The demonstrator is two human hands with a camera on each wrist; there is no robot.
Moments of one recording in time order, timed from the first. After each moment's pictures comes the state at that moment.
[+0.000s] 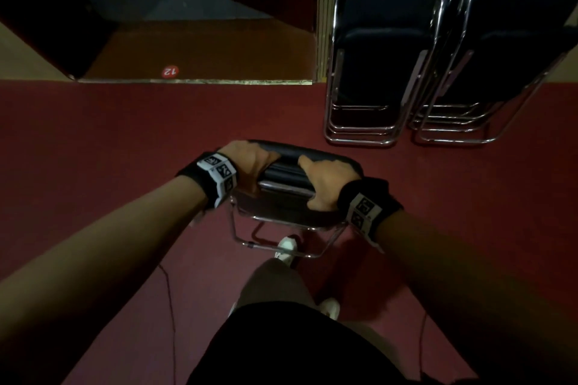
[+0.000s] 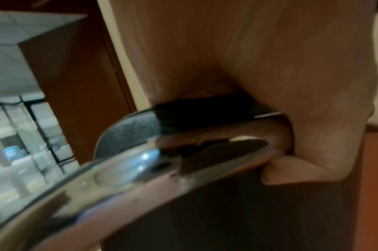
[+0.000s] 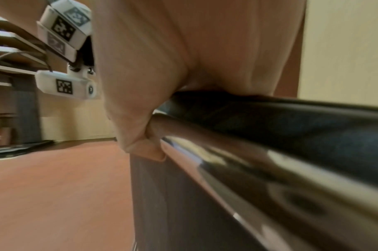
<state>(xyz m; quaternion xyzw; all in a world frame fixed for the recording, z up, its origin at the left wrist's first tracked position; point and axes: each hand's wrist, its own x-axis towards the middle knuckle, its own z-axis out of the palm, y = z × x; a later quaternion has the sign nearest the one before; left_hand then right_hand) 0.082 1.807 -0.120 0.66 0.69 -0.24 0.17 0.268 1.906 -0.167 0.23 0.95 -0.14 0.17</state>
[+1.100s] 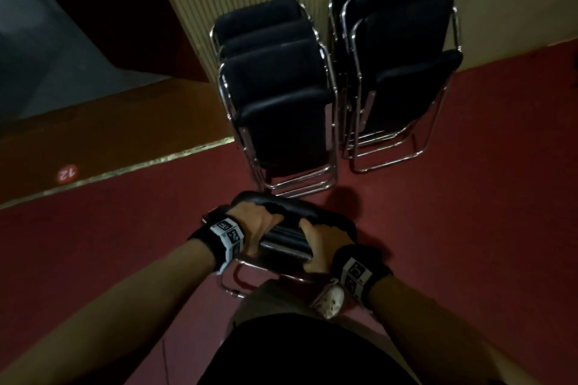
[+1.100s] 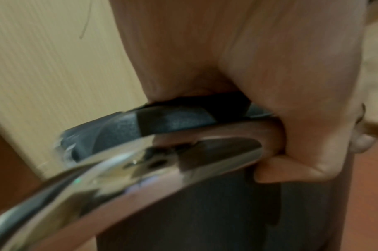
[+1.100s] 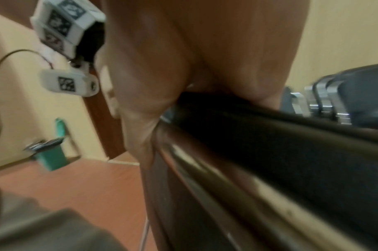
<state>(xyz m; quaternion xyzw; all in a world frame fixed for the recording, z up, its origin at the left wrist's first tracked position) 0.097 2.177 -0.189 0.77 0.53 -0.30 0.20 0.297 2.193 -0.261 0.40 0.84 -0.33 0.14</state>
